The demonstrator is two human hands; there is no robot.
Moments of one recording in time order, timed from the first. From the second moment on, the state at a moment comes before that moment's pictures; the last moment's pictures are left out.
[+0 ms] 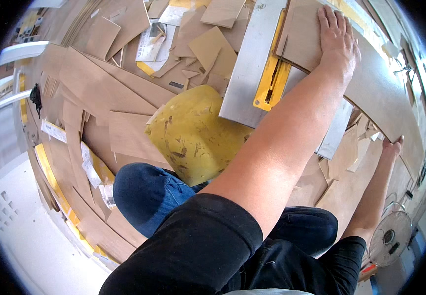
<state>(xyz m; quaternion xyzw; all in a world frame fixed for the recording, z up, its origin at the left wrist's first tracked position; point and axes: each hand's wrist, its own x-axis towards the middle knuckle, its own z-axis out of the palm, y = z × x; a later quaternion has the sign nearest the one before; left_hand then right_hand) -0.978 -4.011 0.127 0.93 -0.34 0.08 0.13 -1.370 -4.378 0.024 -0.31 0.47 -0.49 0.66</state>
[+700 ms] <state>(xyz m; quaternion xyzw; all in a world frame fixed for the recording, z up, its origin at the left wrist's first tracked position) -0.998 -3.989 0.129 0.93 -0.33 0.09 0.11 -1.377 -4.336 0.026 -0.29 0.47 -0.49 0.67</state>
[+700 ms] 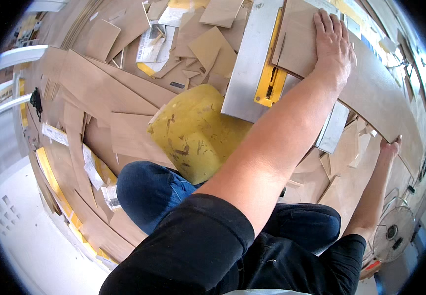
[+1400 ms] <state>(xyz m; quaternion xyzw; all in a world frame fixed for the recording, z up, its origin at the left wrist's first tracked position) -1.009 -3.964 0.127 0.93 -0.34 0.09 0.13 -1.362 -4.287 0.040 -0.31 0.52 -0.49 0.63</state>
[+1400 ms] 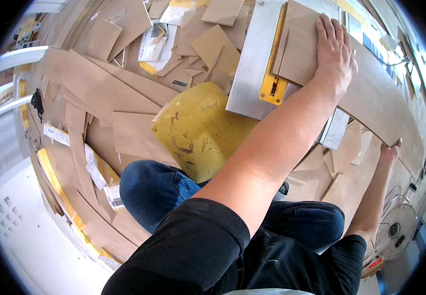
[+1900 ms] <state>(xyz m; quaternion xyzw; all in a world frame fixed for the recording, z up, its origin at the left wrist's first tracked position) -1.030 -3.959 0.130 0.92 -0.35 0.08 0.14 -1.431 -4.317 0.024 -0.27 0.49 -0.49 0.67</state>
